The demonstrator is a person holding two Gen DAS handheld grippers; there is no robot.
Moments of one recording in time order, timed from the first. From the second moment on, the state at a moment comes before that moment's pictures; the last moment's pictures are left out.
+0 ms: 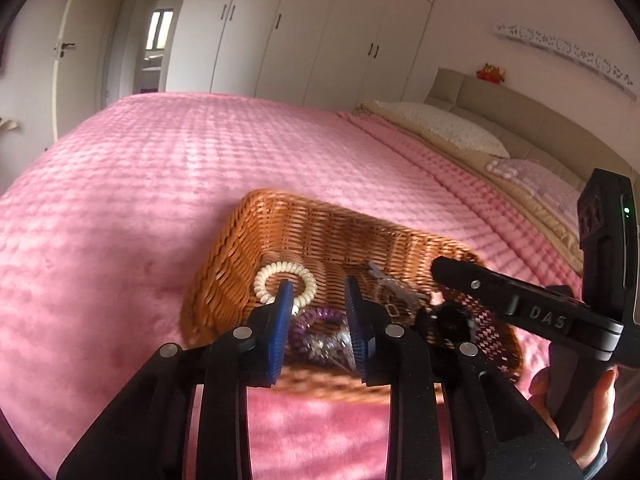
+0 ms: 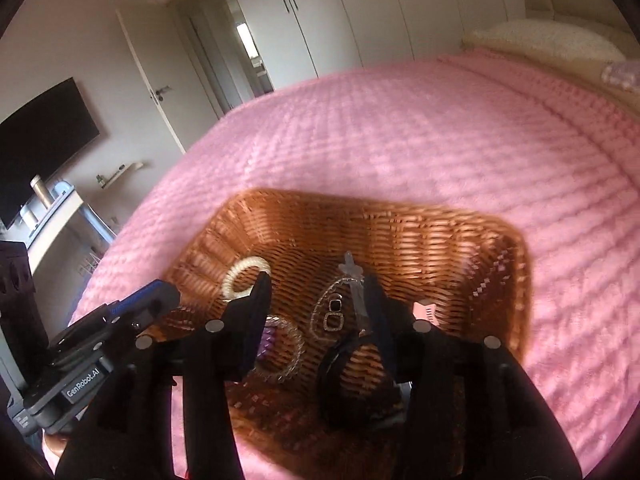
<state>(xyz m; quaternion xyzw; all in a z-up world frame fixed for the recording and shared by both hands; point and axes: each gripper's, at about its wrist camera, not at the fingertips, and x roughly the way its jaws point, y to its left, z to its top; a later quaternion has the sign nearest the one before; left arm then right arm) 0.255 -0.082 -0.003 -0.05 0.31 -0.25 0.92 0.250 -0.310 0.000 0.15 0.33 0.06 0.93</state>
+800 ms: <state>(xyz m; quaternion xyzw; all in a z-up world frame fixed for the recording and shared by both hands) 0.105 -0.071 -0.054 0.02 0.35 -0.28 0.89 0.136 -0.261 -0.064 0.12 0.40 0.09 0.90</state>
